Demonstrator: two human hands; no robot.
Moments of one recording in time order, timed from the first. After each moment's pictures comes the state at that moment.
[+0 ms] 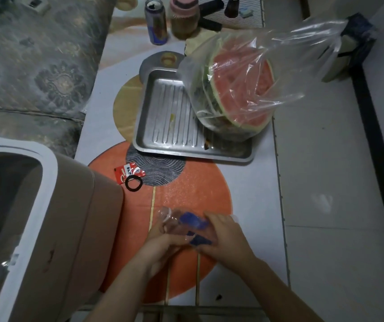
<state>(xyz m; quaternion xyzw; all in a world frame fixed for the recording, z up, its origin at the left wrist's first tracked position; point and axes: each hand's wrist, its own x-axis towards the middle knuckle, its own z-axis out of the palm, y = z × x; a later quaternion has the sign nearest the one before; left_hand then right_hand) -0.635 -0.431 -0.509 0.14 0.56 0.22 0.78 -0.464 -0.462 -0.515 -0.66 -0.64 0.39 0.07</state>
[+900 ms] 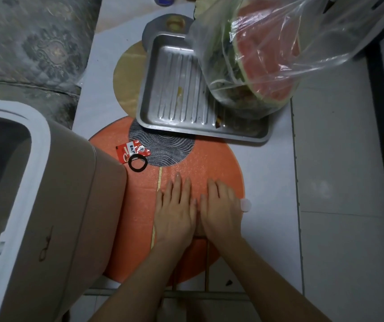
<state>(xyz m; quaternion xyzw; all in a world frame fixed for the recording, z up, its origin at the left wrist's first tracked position) -0.624 -0.435 -0.561 0.74 0.62 -0.01 0.26 -0.516 -0.444 -0.550 -0.78 -0.58 0.22 0.06</state>
